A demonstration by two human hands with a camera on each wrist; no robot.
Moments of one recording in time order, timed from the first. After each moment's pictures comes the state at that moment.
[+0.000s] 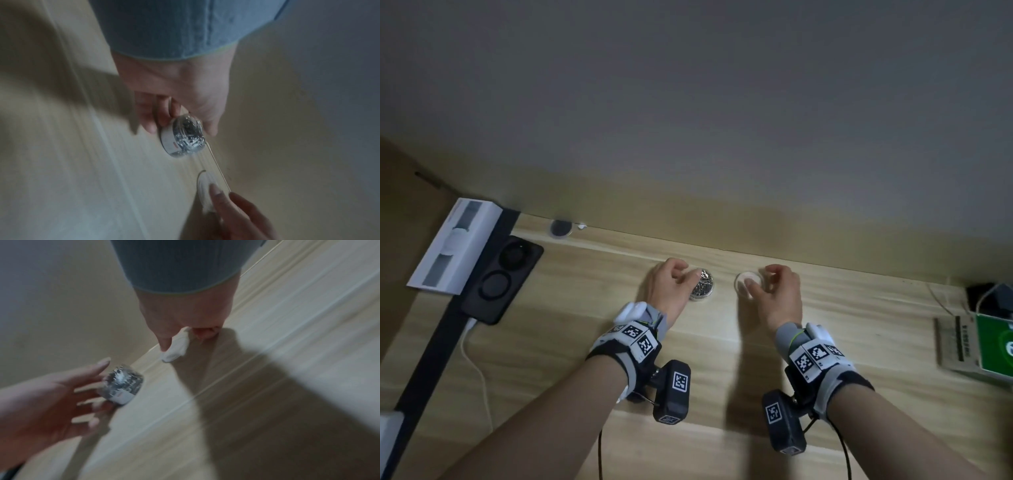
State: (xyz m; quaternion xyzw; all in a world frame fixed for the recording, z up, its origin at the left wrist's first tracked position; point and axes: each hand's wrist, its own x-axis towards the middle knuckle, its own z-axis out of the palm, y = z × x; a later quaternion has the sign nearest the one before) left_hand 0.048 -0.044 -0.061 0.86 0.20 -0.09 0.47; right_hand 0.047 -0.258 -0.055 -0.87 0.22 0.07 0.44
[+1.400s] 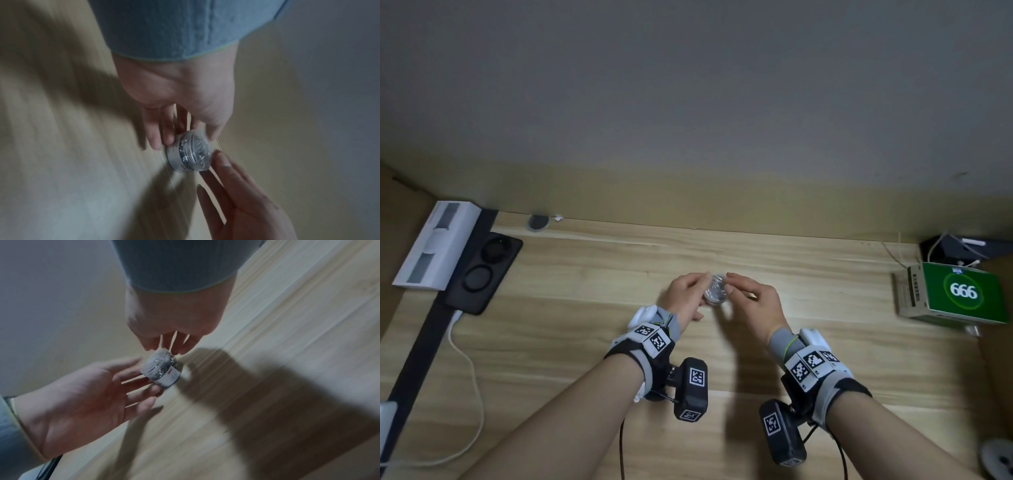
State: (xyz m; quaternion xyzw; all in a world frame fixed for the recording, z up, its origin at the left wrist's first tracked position) left_hand -0.006 -0.121 -0.063 0.74 0.20 -0.22 0.60; right_hand -0.032 -0.284 -0.037 -0.76 0.14 0.12 0.62
